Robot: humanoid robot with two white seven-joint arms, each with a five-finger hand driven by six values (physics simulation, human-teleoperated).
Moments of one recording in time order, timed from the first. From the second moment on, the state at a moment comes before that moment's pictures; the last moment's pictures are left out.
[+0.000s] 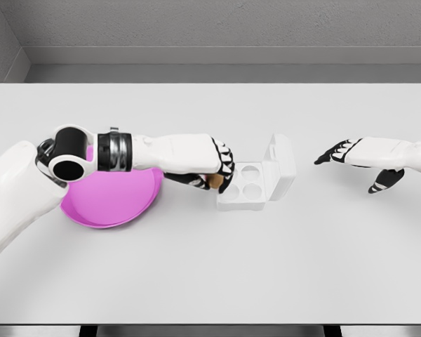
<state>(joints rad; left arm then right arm) -0.72 0.48 -0.77 -1.53 -0.34 -0.61 -0.61 -0.62 -0.94 0.69 -1.35 0.28 -0.61 0.61</state>
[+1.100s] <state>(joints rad) -0.74 0.35 -0.77 -1.32 -0.01 -0.61 -0.61 -0.63 -0.94 0.69 -1.34 0.28 -0.61 0.61</state>
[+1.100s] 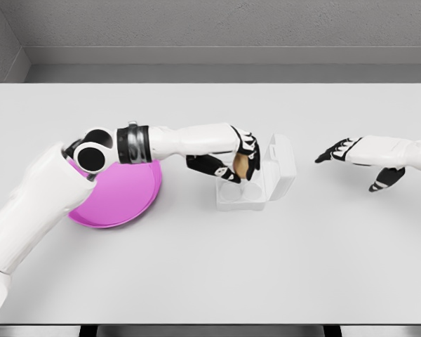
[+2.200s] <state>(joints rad) -0.74 0.23 -0.83 -1.02 0.45 -0.61 -0.61 -0.63 -0.94 0.69 -1.34 0.28 -0.61 0.61</state>
